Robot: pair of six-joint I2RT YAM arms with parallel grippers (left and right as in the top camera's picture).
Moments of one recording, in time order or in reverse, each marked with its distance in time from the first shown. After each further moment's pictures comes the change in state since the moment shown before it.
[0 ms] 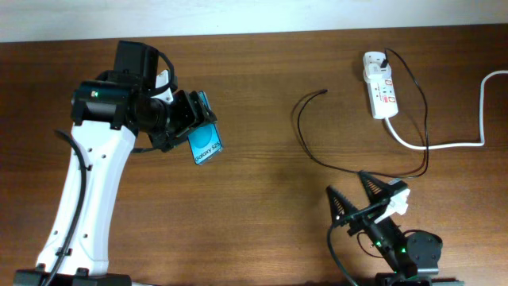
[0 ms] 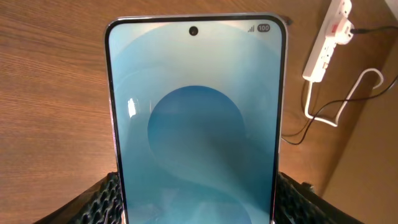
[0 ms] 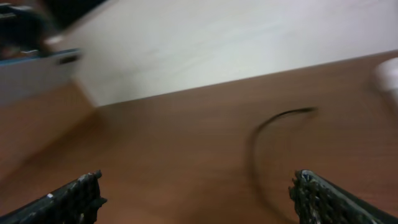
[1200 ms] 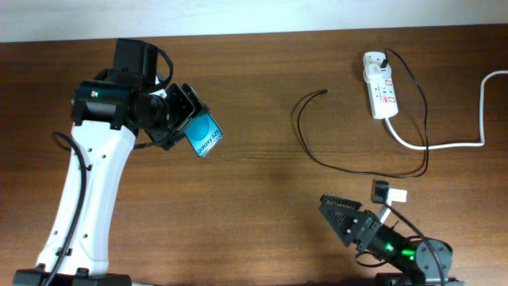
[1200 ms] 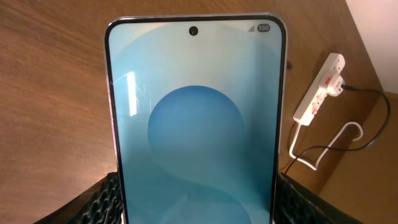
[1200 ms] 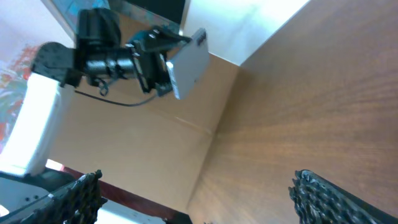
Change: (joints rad) left arm 0.000 0.000 0.000 0.049 -0.078 -0.225; right arm 0.000 0.051 0.085 0.124 -0.418 0.832
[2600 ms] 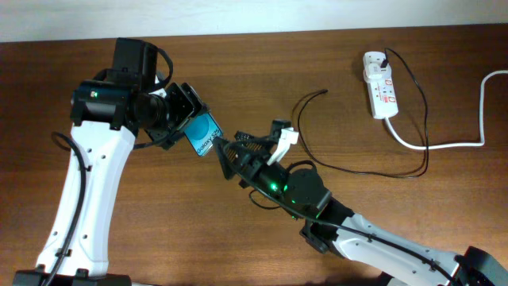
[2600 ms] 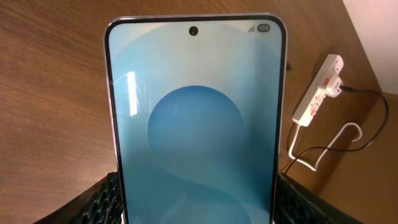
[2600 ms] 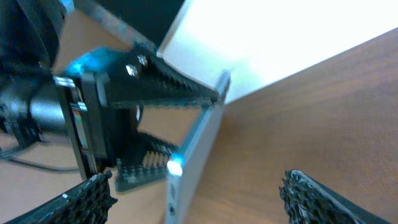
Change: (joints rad) left arm 0.000 -0.002 0.002 0.005 -0.002 0.000; right arm 0.881 1.304 0.535 0.695 1.048 -0.321
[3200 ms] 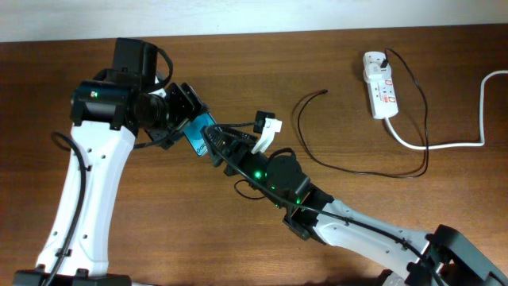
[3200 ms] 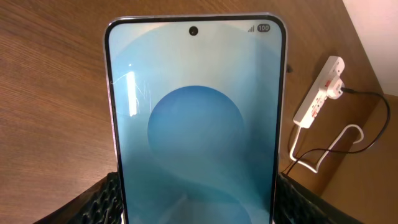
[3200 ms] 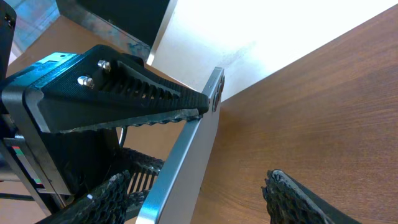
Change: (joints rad) left arm 0.000 0.000 0.000 0.001 -0.010 0.000; right arm 0.005 0.155 0.122 0.000 0.002 0.092
